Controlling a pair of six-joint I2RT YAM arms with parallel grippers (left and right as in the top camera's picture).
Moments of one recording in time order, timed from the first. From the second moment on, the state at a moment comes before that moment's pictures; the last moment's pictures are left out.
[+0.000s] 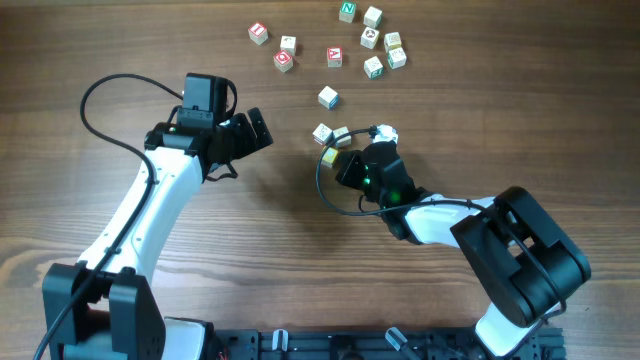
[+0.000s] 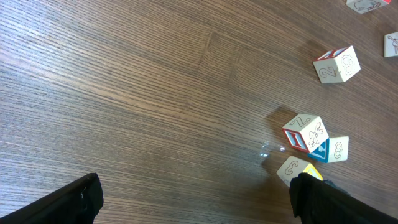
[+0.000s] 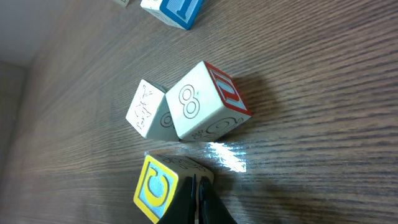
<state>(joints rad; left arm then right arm) -0.16 1.56 1.10 -0.64 0.07 -0.57 0.57 1.85 0.66 0.58 -0.02 0.89</state>
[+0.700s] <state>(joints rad) -0.16 1.56 1.10 -0.64 0.07 -0.56 0.57 1.88 0.66 0.61 -0.02 0.90</state>
